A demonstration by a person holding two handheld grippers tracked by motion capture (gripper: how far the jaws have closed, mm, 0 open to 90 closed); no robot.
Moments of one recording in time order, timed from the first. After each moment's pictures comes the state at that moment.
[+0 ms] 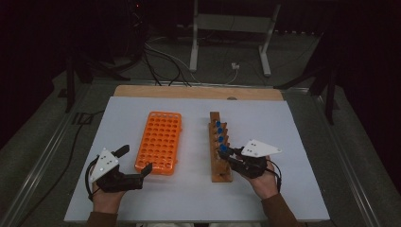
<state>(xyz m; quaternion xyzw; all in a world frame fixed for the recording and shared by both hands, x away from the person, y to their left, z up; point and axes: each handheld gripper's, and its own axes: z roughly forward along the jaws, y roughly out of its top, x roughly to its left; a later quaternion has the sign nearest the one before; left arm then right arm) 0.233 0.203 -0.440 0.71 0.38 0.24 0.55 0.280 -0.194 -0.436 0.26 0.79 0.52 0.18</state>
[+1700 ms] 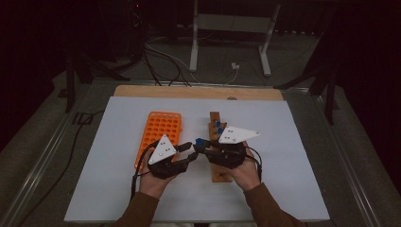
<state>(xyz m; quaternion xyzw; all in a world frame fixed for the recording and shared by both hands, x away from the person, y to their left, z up) 0.270 0.090 -0.430 0.77 0.27 0.17 0.55 0.292 -0.133 -0.395 0.22 0.80 0.55 0.11</state>
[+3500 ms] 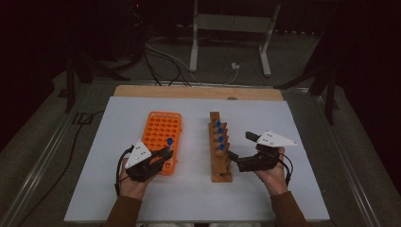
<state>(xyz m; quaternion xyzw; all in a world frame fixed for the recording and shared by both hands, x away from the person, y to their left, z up) 0.268 0.152 -0.462 0.76 0.33 0.19 0.53 0.293 -0.226 -0.426 0.34 0.76 0.53 0.18</state>
